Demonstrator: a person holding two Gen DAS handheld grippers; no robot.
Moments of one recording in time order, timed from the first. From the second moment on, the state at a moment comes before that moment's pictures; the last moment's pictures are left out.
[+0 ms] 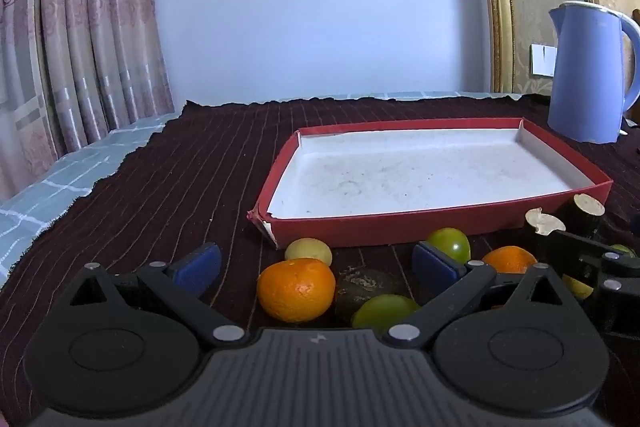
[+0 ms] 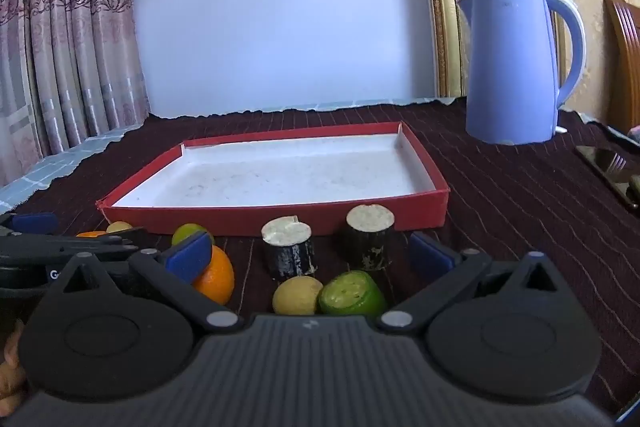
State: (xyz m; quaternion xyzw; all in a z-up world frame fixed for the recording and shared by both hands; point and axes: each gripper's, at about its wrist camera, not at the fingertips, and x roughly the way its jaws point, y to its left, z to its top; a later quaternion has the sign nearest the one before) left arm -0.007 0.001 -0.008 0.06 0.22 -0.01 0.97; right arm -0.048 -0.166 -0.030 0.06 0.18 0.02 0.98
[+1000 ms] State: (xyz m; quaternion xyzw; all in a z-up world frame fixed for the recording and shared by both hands) left arm -0.005 0.006 -0.012 0.04 0.23 -0.02 0.97; right arm -0.045 -0.161 -0.037 0.05 0.18 0.01 0.98
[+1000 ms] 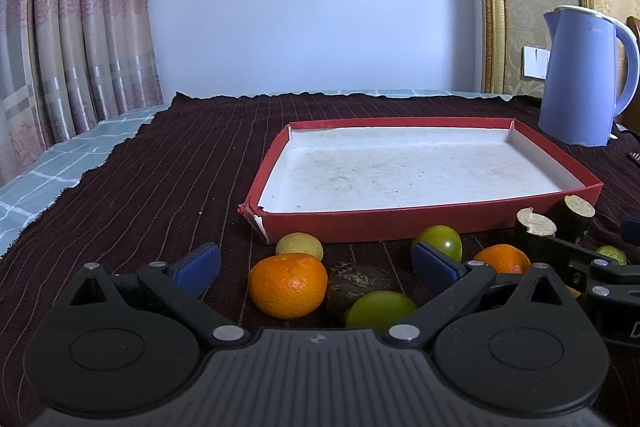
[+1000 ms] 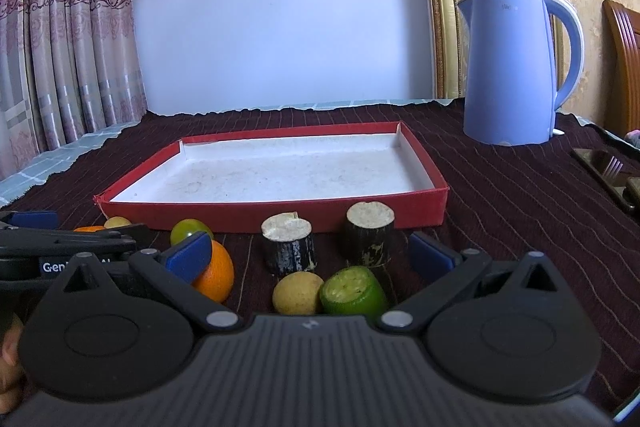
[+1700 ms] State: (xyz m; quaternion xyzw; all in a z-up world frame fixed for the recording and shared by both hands) left arm -0.001 0.004 -0.014 0.05 0.24 -0.03 0.97; right arm -0.046 -0.166 -0.040 0.08 0.18 0.01 0.98
